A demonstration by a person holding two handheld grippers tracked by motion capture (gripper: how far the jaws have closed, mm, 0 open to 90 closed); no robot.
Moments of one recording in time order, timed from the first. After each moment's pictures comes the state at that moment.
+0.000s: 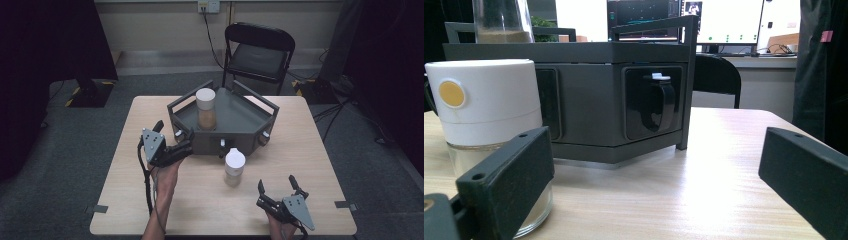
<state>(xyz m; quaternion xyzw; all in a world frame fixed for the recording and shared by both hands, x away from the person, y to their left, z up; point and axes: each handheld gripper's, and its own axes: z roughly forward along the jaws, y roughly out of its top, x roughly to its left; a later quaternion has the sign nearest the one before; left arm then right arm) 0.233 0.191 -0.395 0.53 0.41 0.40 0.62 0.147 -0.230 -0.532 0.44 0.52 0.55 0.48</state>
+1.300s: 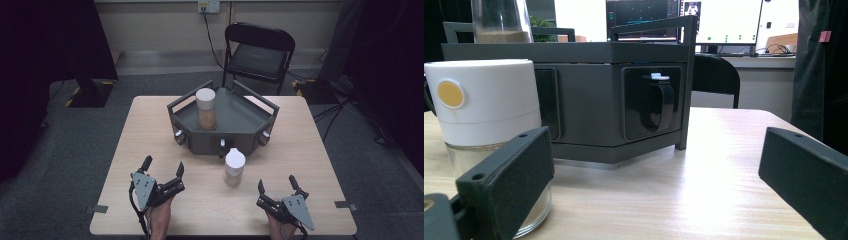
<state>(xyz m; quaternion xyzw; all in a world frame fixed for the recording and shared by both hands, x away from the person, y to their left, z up) 0.162 0.193 -0.476 0.51 0.43 0.44 0.60 0.147 -0.229 -0.532 0.44 0.52 0.55 0.48</state>
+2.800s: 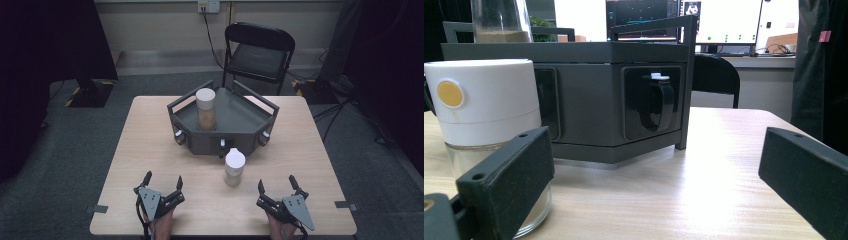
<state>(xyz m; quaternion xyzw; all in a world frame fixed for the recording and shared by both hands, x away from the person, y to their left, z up) 0.159 0.183 -0.535 0.52 0.45 0.47 0.56 0.147 -0.229 -0.532 0.44 0.52 0.55 0.48</state>
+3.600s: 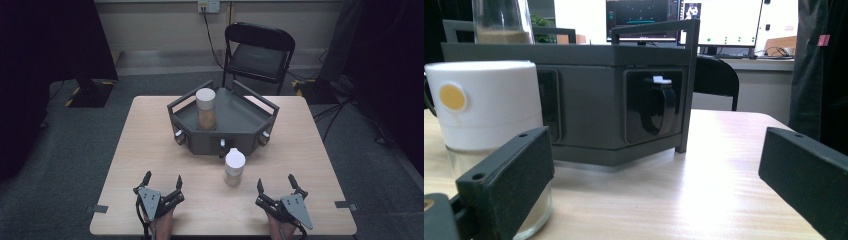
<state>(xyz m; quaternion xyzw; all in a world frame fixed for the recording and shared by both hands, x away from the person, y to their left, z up) 0.159 0.183 -0.535 0.52 0.45 0.47 0.55 0.148 -0.225 -0.527 0.43 0.53 0.54 0.49</state>
